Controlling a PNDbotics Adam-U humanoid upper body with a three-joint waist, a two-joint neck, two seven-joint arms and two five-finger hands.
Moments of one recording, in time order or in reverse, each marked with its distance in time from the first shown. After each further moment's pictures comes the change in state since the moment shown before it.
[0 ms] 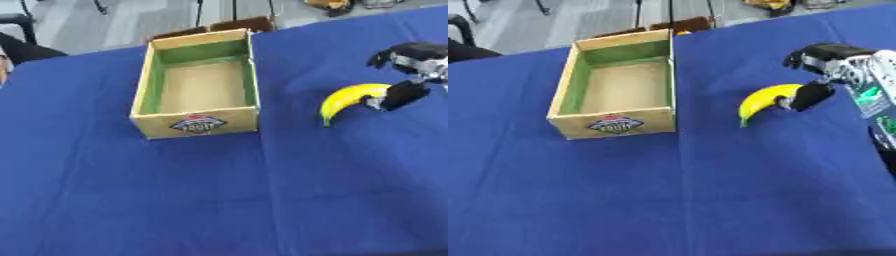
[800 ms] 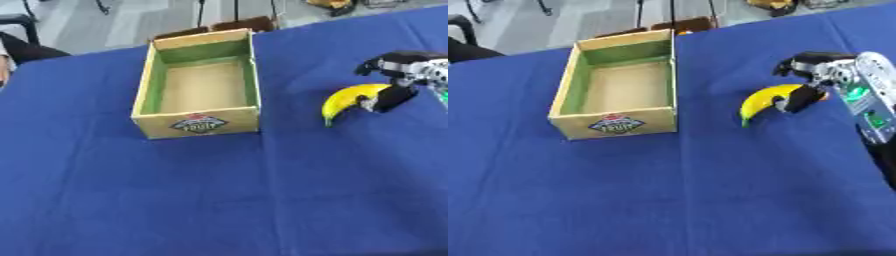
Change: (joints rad) left arm 0.000 0.000 0.000 0.000 0.004 0.001 -0.005; right arm -0.057 0.008 0.049 0.119 -0.071 -0.012 0.037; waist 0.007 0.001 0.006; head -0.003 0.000
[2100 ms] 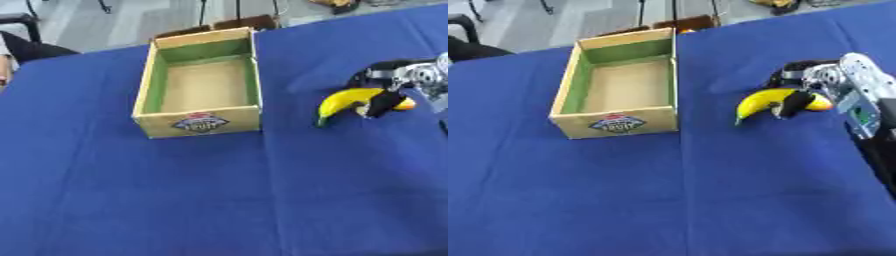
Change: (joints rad) left arm 0.000 -0.008 -0.006 0.000 0.004 0.000 -0.007; right arm -0.056 0.008 0.059 0.087 0.008 -0.015 0.096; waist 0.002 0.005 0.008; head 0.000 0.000
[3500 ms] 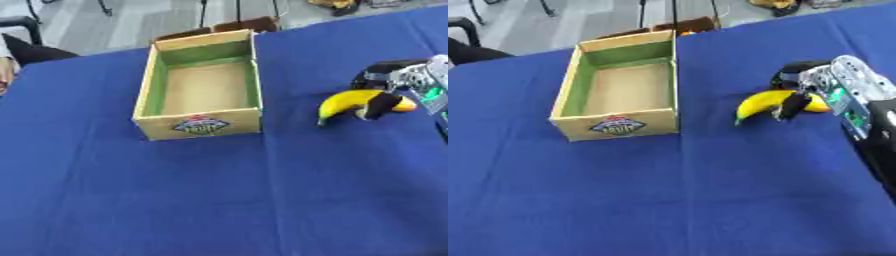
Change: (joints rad) left arm 0.000 -0.001 0.000 0.000 0.000 -0.001 -0.004; right arm -0.011 0.003 0.027 0.012 0.095 -0.022 -0.059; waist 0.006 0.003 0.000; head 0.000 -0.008
